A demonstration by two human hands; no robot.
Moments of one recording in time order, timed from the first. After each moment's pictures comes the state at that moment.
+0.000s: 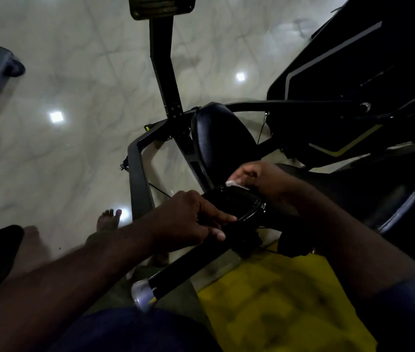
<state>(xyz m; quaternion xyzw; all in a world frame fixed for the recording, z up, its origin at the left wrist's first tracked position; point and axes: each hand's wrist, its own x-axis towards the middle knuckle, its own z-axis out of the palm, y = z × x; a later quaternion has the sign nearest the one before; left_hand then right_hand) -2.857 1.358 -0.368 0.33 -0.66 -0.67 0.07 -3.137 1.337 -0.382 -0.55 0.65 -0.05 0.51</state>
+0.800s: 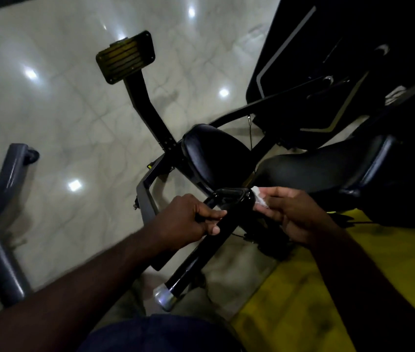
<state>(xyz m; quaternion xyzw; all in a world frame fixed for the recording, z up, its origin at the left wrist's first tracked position) -2.867 1.354 -0.342 0.34 -0.75 -0.57 0.03 -3.114 1.463 -0.346 -0.05 0.62 -0.54 0.57</state>
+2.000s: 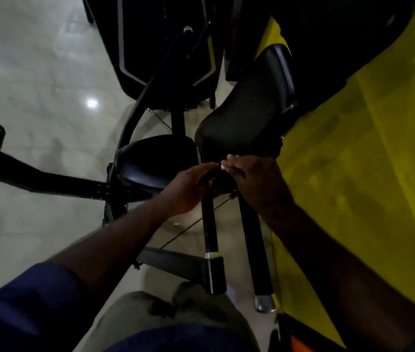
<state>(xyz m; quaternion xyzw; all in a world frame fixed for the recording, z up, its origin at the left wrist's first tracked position) -2.958 1.229 -0.385 0.01 -0.87 -0.47 -0.15 -2.999 1.416 -0.346 -0.22 0.93 -0.29 -0.04</state>
